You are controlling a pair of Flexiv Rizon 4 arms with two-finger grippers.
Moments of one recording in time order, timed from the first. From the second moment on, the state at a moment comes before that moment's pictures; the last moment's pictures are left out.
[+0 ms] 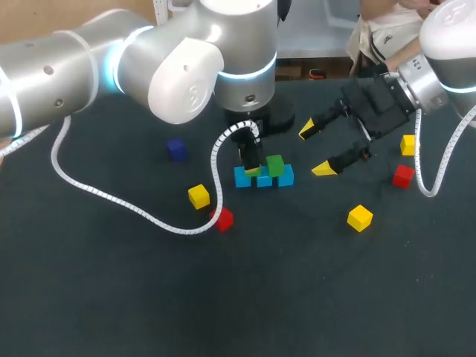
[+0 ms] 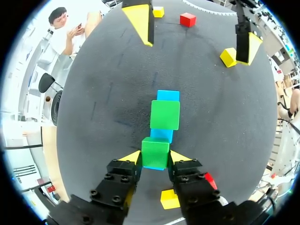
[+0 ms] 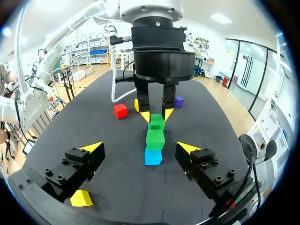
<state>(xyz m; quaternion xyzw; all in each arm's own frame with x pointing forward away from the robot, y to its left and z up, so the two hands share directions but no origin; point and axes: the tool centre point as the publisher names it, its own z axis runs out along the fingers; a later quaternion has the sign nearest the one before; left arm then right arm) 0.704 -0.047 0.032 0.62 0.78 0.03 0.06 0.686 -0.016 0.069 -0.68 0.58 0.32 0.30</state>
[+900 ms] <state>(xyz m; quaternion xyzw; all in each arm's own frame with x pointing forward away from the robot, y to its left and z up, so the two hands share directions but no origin) 0.702 -0.046 0.033 0.62 0.78 0.03 0.06 0.686 -0.016 0.069 -0.68 0.58 0.32 0.30</state>
